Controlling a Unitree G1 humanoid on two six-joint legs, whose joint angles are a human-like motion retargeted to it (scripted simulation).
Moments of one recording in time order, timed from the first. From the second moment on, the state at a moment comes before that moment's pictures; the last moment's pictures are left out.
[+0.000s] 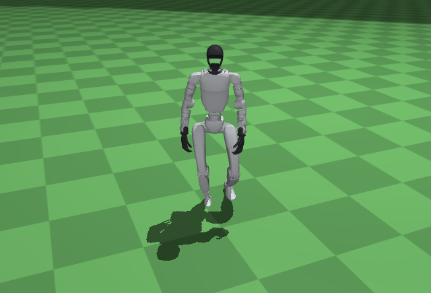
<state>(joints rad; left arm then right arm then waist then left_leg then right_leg) -0.24 0.23 -0.37 1.13 -0.03 -0.12 -0.09 -0.13 -0.29 0.46 1.23 0.05 -0.07 0.11 0.02 0.03 0.02 -0.51 0.19 0.15 1.14 -0.53 0.02 -0.53 0.13 -0.08 0.70 -0.40 -0.01</state>
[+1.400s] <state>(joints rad) -0.10 0.27 -0.49 1.21 0.14 -0.13 -0.18 -0.18 -0.28 0.53 1.06 -0.18 -0.12 0.06 -0.02 -0.06 -0.01 -0.44 0.02 0.18 0.61 -0.46 0.07 -0.42 0.03 -0.05 0.55 -0.41 0.04</state>
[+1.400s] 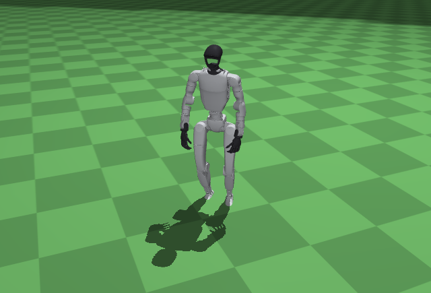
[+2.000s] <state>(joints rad) -0.16 0.28 -0.58 0.66 0.00 -0.20 -0.08 -0.26 -0.30 0.55 0.91 -0.20 -0.13 -0.05 -0.01 -0.19 0.13 -0.07 -0.20 0.09 0.52 -0.45 0.05 -0.52 -0.36 -0.12 1.26 -0.35 0.04</state>
